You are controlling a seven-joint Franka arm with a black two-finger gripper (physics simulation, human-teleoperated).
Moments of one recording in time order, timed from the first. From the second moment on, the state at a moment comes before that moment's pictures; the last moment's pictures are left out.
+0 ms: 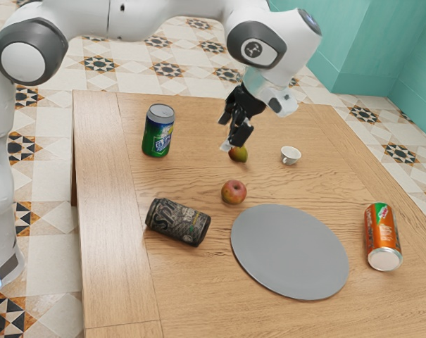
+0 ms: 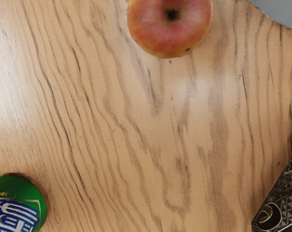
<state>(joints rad) 0.20 0.11 -0.37 -1.47 0.19 1.22 0.01</state>
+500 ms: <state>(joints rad) 0.17 0.10 -0.32 -1.49 0.17 1.55 0.01</state>
